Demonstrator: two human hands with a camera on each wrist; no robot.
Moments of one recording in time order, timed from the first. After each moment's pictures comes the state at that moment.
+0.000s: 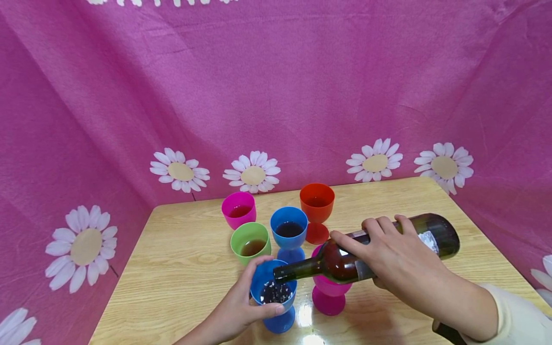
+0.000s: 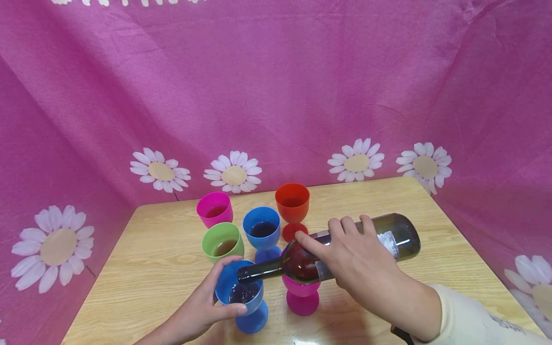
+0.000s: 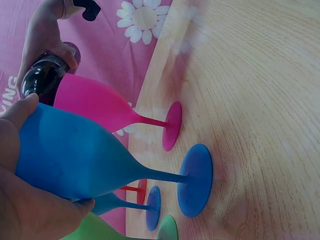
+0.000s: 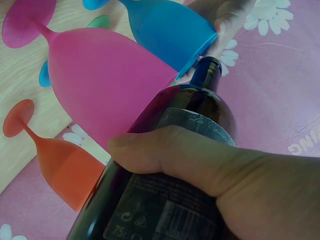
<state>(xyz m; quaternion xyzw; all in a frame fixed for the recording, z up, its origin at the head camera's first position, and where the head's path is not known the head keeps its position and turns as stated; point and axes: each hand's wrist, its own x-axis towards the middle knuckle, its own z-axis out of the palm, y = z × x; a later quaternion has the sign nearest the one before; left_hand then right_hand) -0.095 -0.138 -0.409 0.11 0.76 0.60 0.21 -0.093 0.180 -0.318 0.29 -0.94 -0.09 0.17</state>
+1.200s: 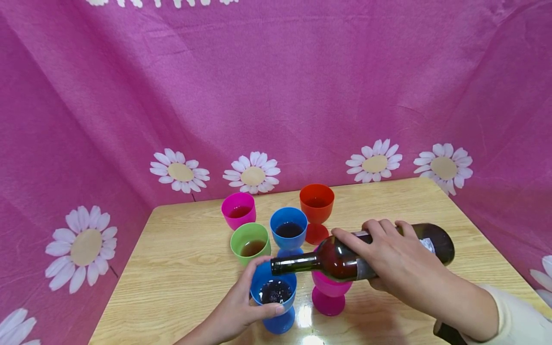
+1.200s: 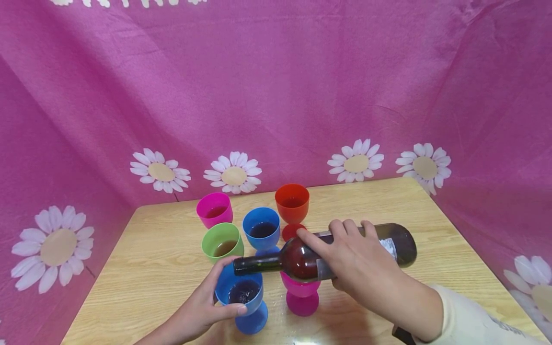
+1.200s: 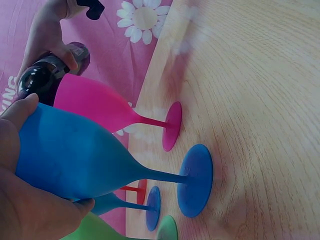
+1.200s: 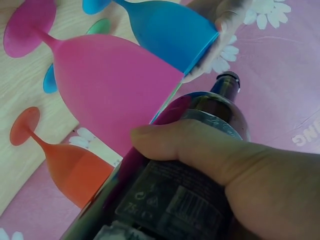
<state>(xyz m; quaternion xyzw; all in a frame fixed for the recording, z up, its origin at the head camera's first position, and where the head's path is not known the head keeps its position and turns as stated) -0.095 -0.139 -0.410 0.12 0.76 0.60 0.21 -0.094 0.182 -0.321 0.27 -0.95 -0.03 0.14</state>
